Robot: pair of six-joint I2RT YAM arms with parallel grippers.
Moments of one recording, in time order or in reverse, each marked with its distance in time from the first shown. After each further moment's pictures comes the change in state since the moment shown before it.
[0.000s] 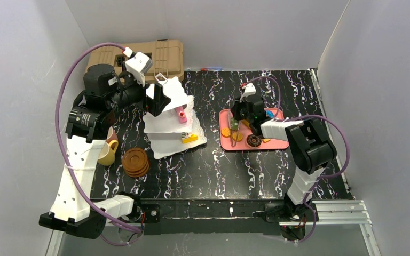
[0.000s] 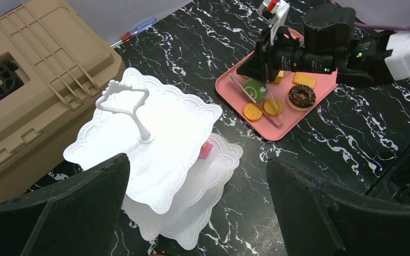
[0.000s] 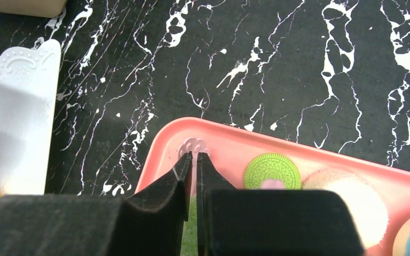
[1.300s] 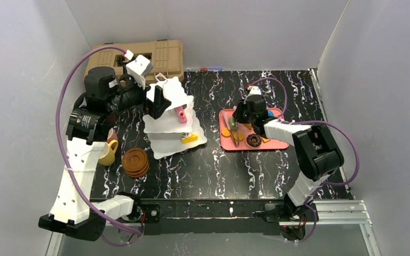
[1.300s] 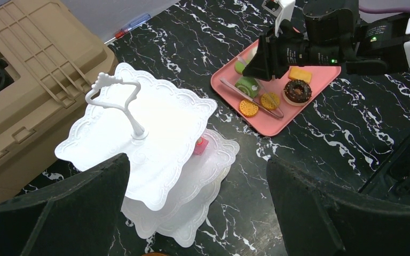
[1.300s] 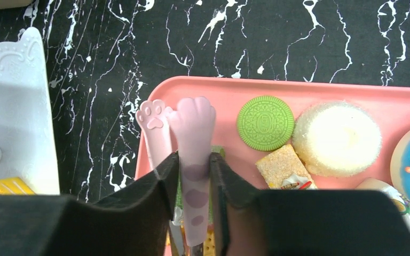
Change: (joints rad) left arm 0.000 -0.021 -0.033 0.002 0.019 0.006; right arm 0.003 -0.096 0.005 -0.241 0.058 0.167
